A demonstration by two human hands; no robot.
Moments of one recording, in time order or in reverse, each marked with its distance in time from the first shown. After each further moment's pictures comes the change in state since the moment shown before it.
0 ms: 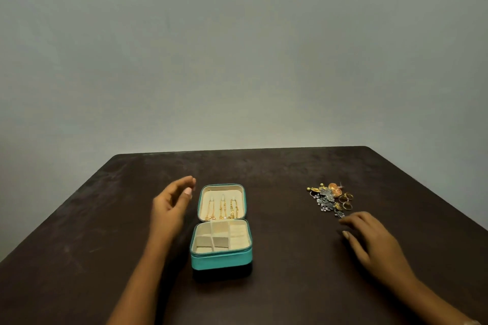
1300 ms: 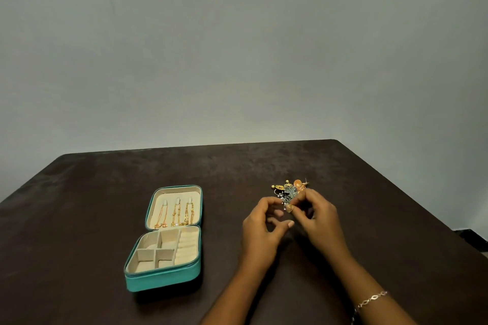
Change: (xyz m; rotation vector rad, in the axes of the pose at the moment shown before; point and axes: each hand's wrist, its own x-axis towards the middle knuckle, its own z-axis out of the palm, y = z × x) left_hand -0.067 -0.006 0.201 -0.079 -0.345 0.024; right_hand 0.046 -0.009 0.012 0.490 0.152 0.167
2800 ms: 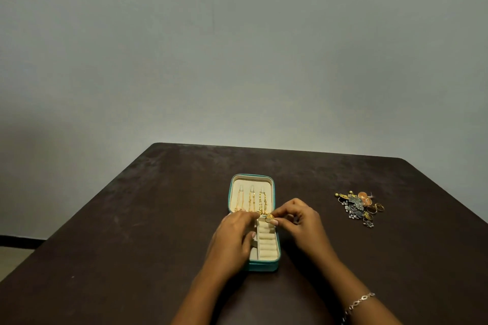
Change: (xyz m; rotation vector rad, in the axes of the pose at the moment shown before) left_hand -0.059 0.007 -0.168 0.791 0.028 0.061; right_hand -0.024 -0.096 0.096 0.215 -0.338 0.041
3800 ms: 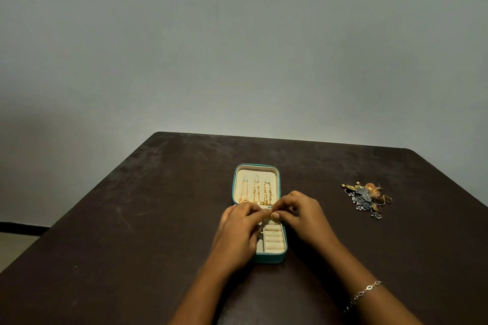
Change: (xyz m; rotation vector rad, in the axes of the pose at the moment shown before) left_hand 0.004 -0.002 0.000 0.102 -0.091 0.044; right_hand 0.009 -0.006 0.005 -0.308 -0.138 0.037
